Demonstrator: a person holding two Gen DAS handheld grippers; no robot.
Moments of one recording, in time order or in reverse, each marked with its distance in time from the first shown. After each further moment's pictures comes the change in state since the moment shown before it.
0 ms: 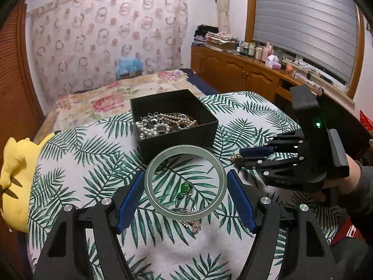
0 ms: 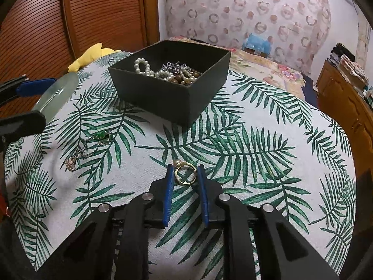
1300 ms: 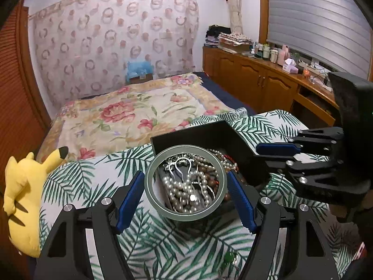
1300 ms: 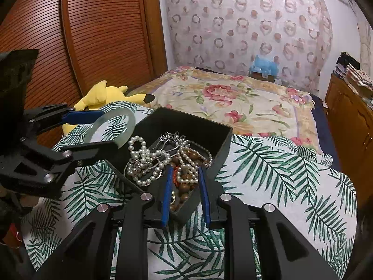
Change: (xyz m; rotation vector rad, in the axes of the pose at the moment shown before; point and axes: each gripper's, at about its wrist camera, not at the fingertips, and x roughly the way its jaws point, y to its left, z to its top) left arm 0.069 0.046 0.076 0.005 0.001 0.064; right arm 0.000 -0.020 0.085 0.033 -0.161 0.077
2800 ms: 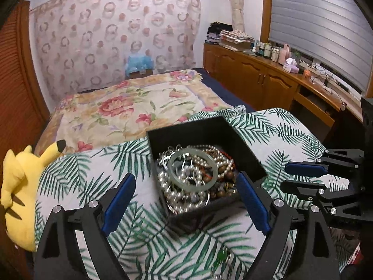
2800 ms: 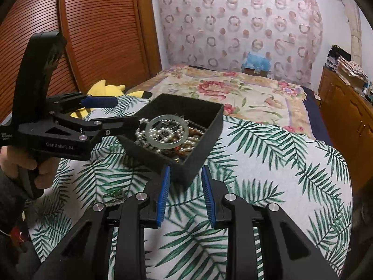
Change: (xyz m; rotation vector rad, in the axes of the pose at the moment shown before) left arm -0.005 -0.005 -0.007 -0.038 0.027 -0.006; right arm -0.038 0.014 -0.039 0.024 0.007 -0.010
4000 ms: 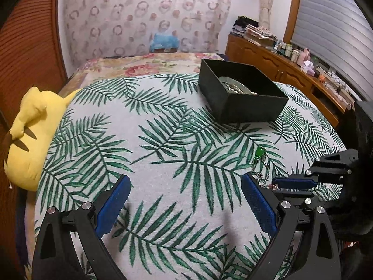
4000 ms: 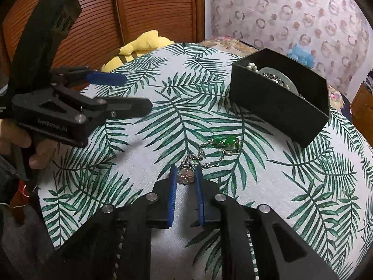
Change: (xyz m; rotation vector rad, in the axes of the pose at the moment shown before) left arm -0.051 0.048 -0.118 -0.153 0.079 0.043; right arm 0.030 0.126 -0.051 -0.200 0.180 0.126
